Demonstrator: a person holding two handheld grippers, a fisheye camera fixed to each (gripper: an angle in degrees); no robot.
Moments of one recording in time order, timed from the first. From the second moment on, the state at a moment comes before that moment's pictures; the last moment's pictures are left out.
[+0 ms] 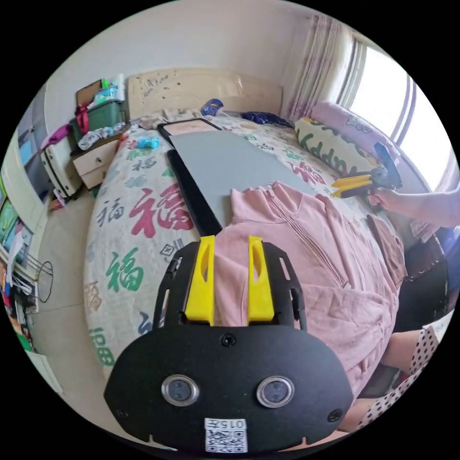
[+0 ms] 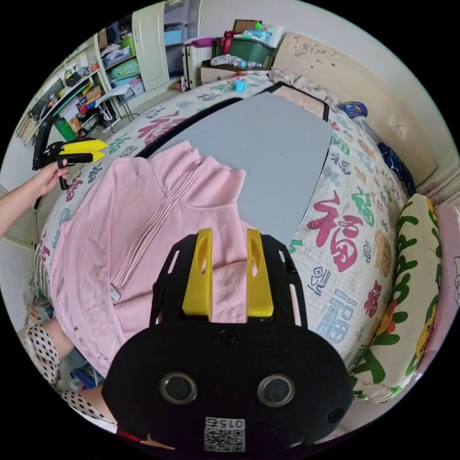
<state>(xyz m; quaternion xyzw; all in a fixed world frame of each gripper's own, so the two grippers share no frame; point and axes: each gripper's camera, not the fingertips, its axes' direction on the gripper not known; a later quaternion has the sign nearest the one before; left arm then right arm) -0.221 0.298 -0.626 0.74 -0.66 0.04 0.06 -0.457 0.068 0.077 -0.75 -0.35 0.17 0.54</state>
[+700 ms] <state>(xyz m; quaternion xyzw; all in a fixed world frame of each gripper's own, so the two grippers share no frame) -0.119 0.315 -0.757 0.72 -0.66 -0.03 0.22 -0.445 0.073 0.121 -0.78 -0.36 0.29 0.42</state>
